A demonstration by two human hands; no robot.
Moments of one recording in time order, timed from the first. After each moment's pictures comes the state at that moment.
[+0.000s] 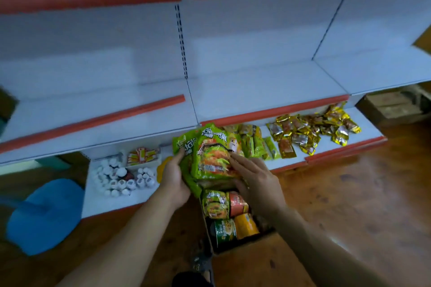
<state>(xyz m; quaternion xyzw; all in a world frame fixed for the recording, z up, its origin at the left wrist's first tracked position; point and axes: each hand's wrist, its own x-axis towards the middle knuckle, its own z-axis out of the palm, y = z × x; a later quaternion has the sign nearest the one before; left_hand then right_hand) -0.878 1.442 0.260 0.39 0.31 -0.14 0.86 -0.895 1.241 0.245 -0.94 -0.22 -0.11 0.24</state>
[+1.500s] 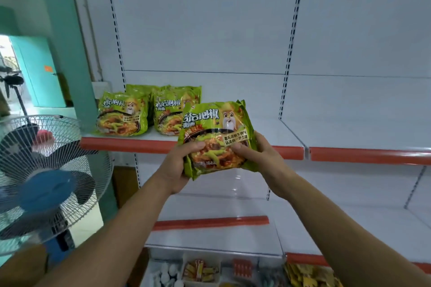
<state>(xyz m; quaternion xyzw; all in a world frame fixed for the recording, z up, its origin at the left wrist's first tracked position) -0.889 1.690 0.556 0.56 -0.03 0.14 0.81 -0.819 1.495 0.564 -0.65 -0.27 0.15 0.69</state>
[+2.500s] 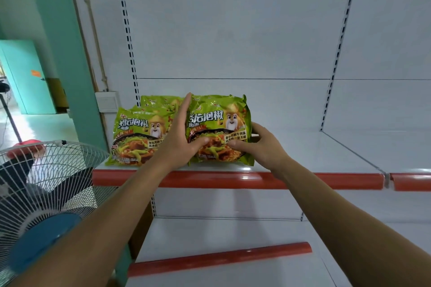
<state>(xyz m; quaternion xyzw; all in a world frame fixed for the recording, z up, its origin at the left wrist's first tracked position) -0.802 1.881 0.602 0.86 -0.08 0.33 0.38 -0.720 1.678 0.592 -0.75 -0.27 0.01 0.61</state>
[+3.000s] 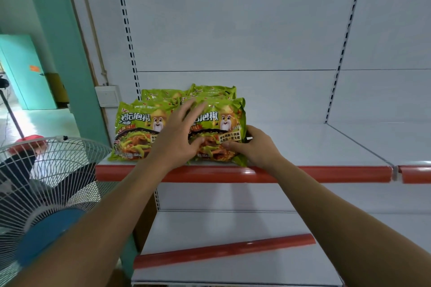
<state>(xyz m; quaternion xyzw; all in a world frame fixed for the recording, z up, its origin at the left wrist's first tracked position) -0.797 1.901 0.594 0.92 -0.07 0.34 0.16 -0.718 1.703 0.578 -0.83 -0.25 -0.04 0.50</state>
